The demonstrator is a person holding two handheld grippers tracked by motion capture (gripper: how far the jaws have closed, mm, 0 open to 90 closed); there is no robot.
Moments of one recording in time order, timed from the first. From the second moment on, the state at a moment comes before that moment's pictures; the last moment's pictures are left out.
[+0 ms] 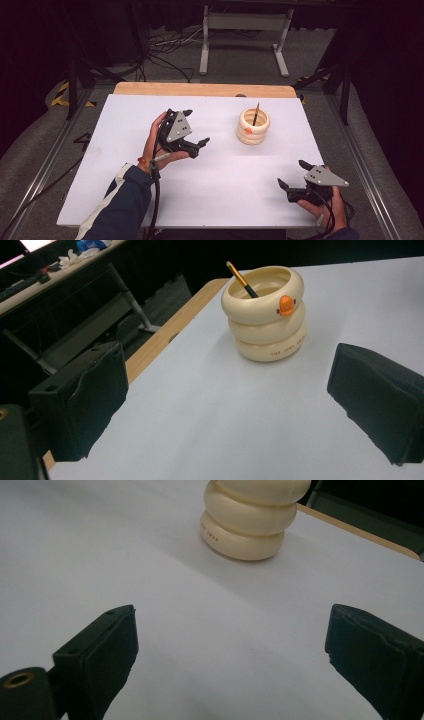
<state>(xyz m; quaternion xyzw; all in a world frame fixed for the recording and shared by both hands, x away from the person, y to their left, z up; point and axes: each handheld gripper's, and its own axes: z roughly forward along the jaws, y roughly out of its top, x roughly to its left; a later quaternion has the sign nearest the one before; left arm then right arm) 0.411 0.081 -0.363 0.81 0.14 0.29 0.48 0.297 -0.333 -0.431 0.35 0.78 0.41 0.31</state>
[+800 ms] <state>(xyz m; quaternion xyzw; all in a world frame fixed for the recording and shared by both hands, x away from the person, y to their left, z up) 0.389 0.111 -0.365 0.81 0.14 0.31 0.47 0.298 -0.331 -0.432 0.35 0.78 0.41 0.31</state>
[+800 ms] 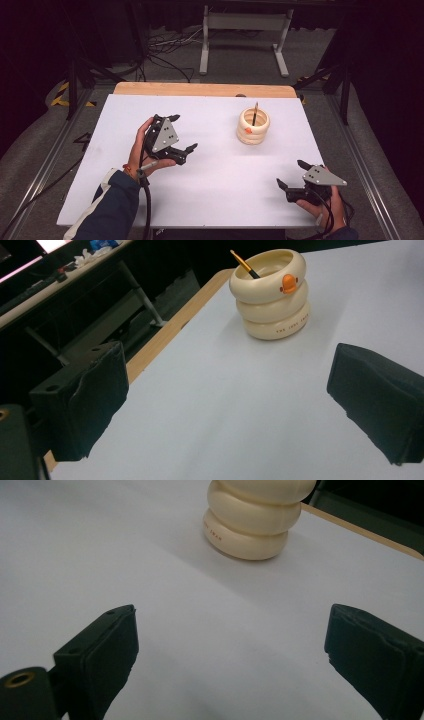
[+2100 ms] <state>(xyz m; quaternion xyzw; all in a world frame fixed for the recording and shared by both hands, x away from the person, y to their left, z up) 0.341 0.164 -0.417 0.82 0.17 0.31 0.46 0.296 -0.326 -0.432 0.34 0.79 0.41 0.31</state>
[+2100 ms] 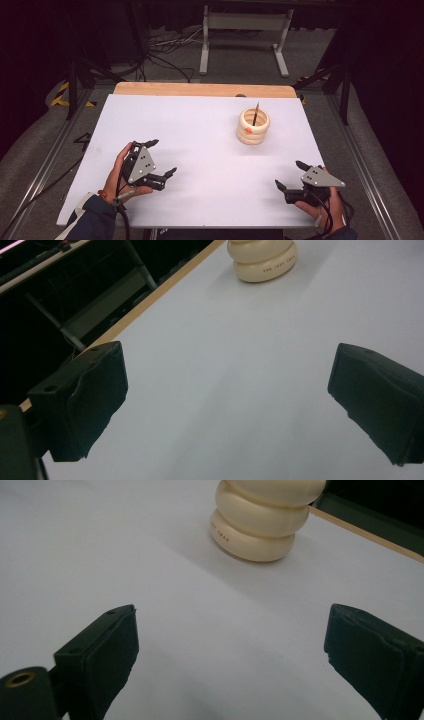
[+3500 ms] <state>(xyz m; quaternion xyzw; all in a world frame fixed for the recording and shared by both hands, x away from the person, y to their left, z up) 0.310 0.250 -0.451 0.80 0.29 0.28 0.45 0.297 -0.328 -0.432 0.34 0.79 0.41 0.32</state>
